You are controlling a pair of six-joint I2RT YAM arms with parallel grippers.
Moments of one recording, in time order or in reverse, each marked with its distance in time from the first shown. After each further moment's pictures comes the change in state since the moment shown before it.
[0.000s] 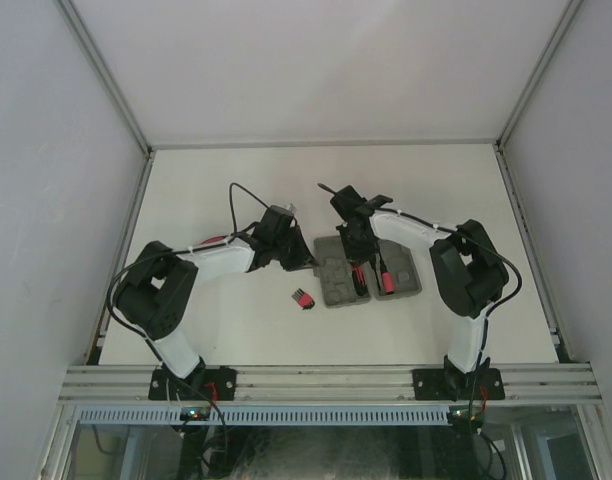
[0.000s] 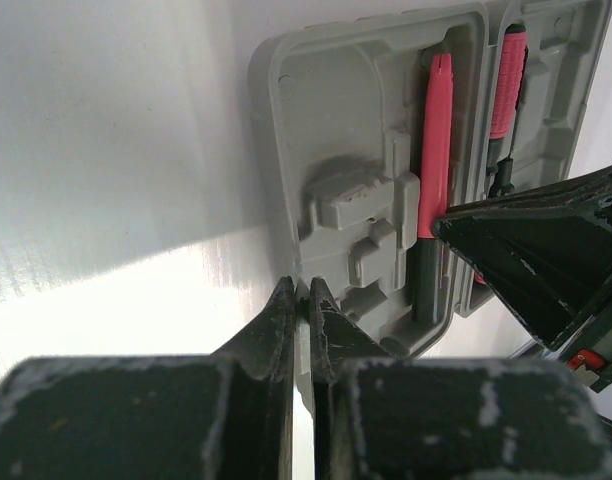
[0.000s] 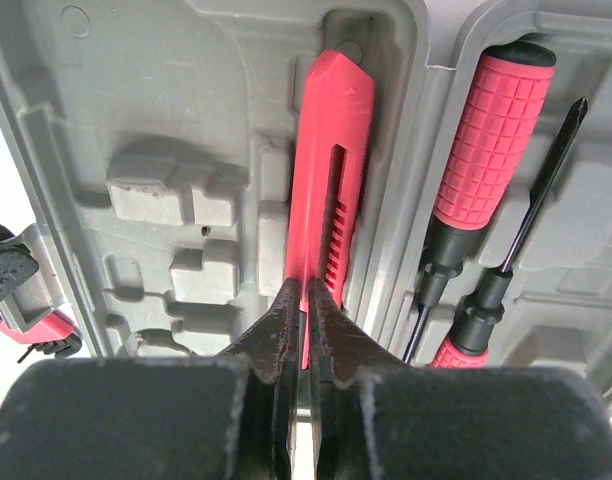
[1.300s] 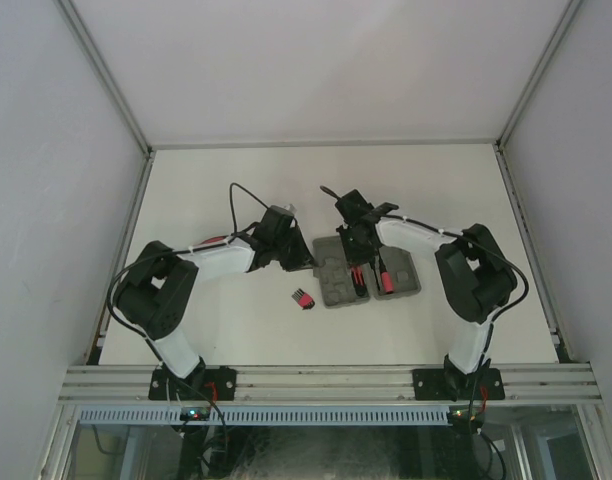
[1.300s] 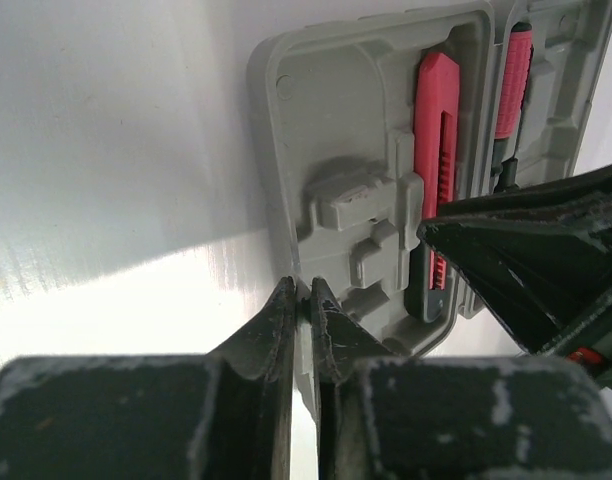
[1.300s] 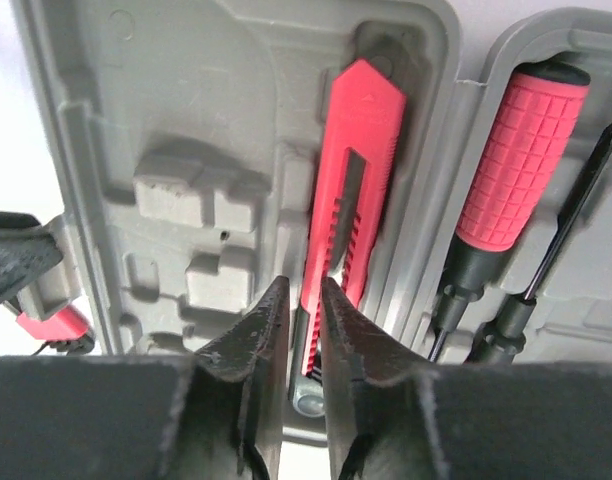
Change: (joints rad) left arm -0.001 0.002 0.000 -0.008 -0.006 0.002; right arm -0.002 -0.045 -0.082 0.122 -0.048 -0.022
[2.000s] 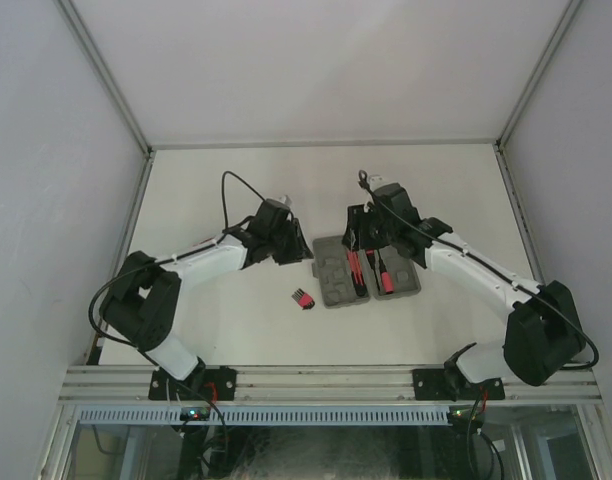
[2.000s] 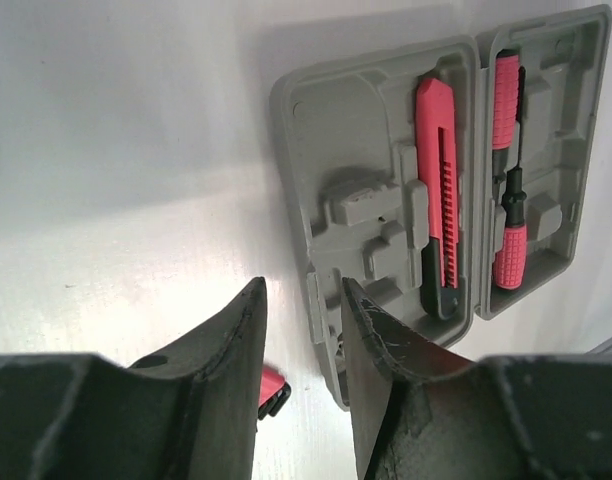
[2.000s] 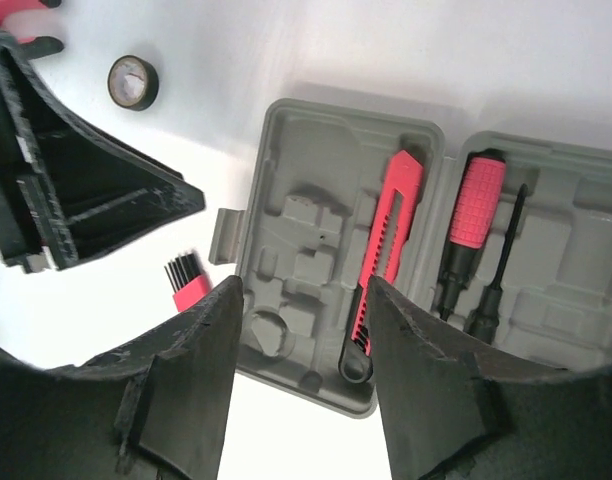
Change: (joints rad) left arm 0.003 -0.086 0.037 -0.123 -0.107 0.092; right arm -0.049 -0.459 -0.228 0.281 -0.093 0.000
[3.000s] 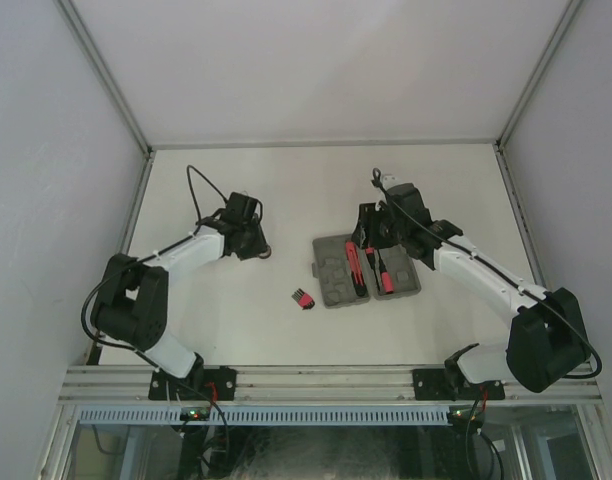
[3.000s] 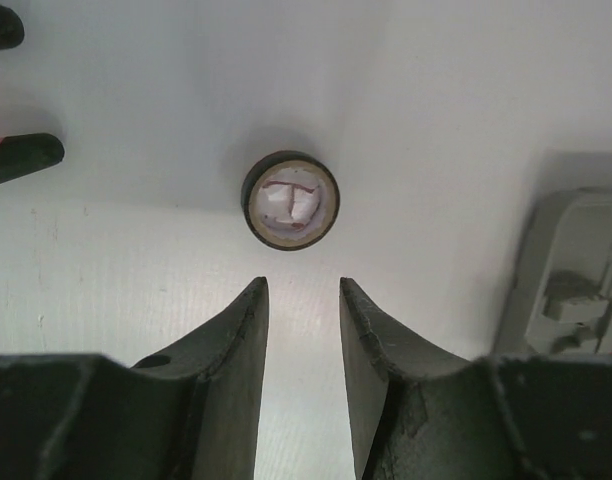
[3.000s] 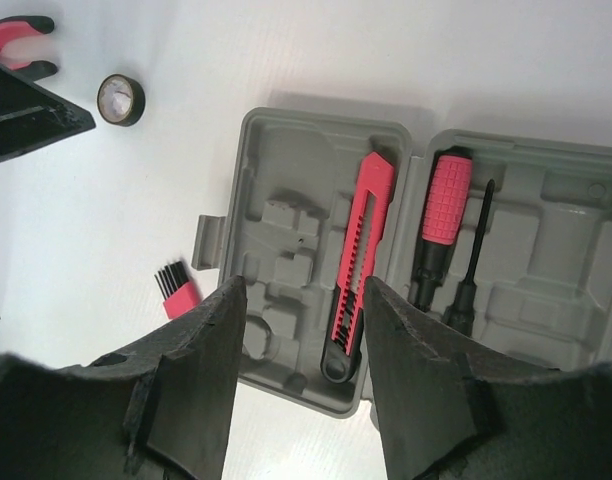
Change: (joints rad) left arm 0.216 -0.053 0.005 -0.190 -0.194 0.113; right arm -0.075 -0.048 -0.066 0.040 -0.036 0.007
